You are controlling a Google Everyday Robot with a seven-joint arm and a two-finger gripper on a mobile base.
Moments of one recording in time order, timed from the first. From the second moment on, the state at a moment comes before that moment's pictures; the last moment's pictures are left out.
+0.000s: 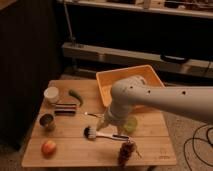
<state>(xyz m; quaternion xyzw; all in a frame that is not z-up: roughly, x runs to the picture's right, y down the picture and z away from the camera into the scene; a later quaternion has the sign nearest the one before) 0.013 0.177 0.645 -0.35 0.20 0.71 0.58</state>
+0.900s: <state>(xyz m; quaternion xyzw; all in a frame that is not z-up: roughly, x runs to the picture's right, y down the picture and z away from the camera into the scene) 0.052 0.233 0.648 -0.42 0.28 0.72 0.48</state>
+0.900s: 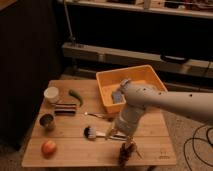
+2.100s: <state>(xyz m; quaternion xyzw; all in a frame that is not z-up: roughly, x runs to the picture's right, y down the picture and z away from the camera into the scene) 0.114 0.258 0.633 -0.36 0.34 0.74 0.45</state>
